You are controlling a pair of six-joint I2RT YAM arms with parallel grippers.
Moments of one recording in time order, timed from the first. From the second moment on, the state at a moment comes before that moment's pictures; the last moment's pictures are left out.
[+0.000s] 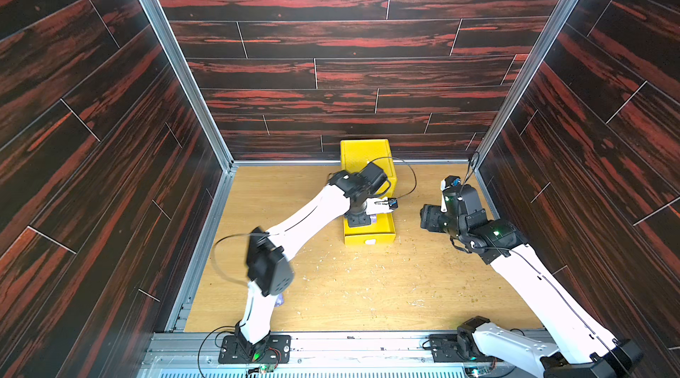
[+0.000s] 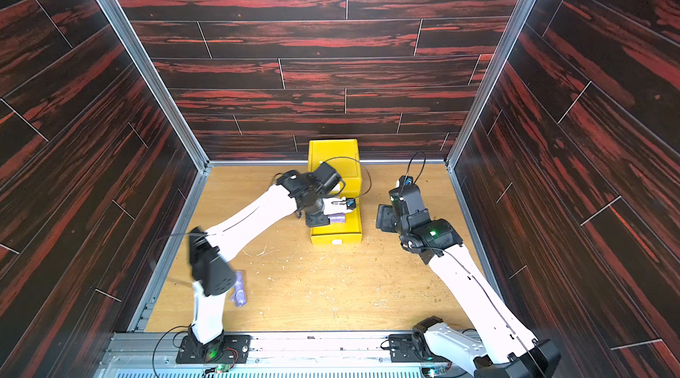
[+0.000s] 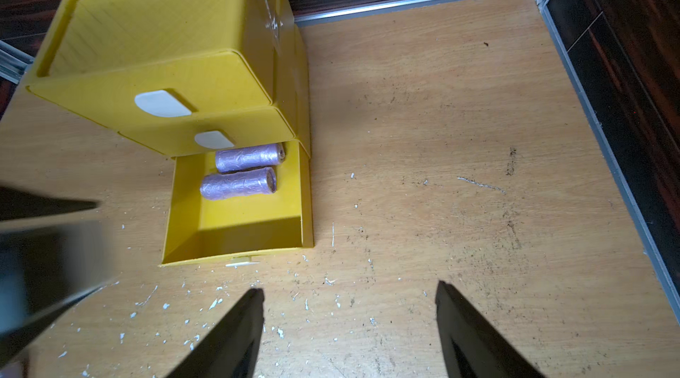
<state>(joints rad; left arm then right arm) -0.77 1.90 1.95 -1.17 -0.10 0.69 0.47 1.10 1.16 -0.83 0.26 0.41</state>
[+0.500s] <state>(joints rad) -0.77 0.81 1.02 -0.41 -0.67 0.31 0.47 1.10 1.17 -0.84 0.17 0.38</state>
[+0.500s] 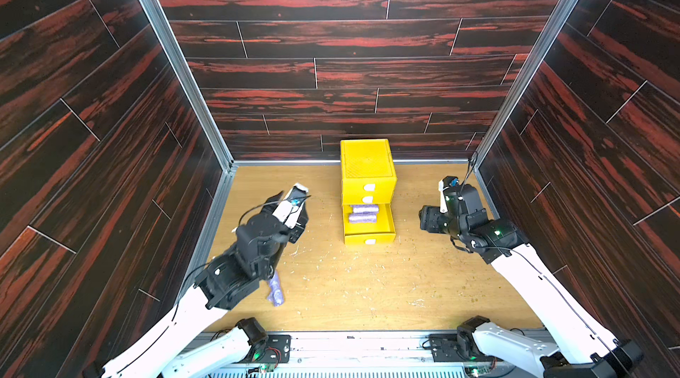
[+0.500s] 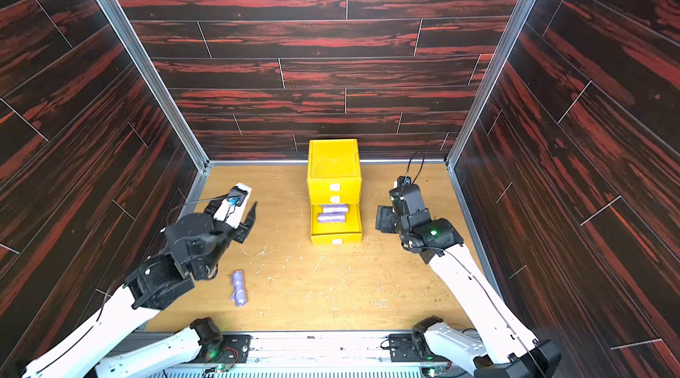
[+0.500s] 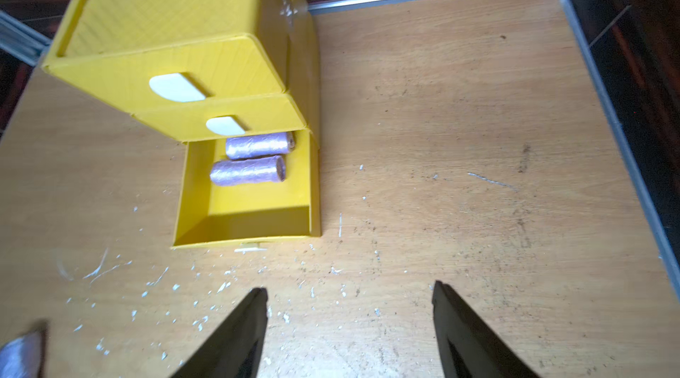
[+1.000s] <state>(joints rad) -0.58 0.61 0.81 -0.34 -1.07 0.13 1.05 1.44 1.23 -0.63 0.05 0.49</state>
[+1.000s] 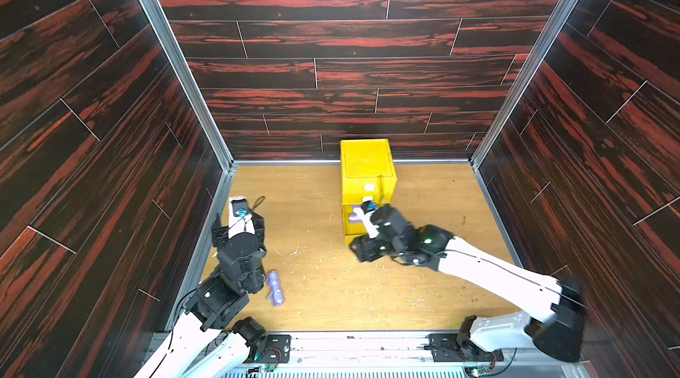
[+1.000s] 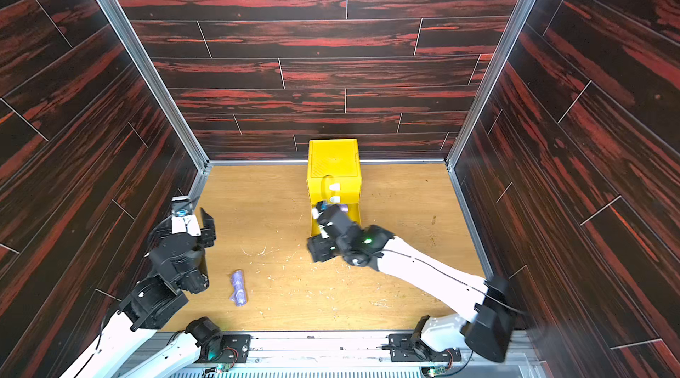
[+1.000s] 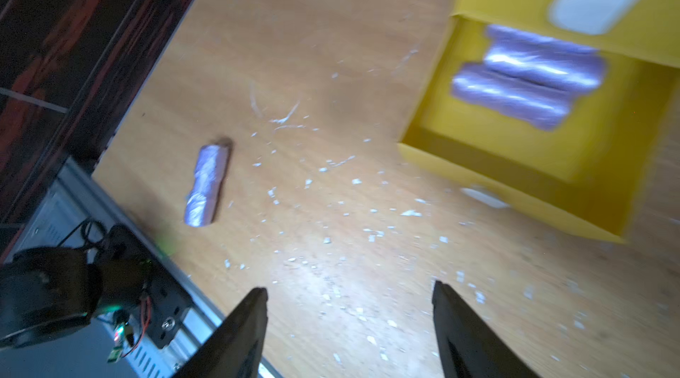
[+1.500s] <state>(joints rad) -0.40 0.65 0.89 -0.46 -1.14 -0.02 1.33 1.98 1.58 -0.45 -0.06 0.61</state>
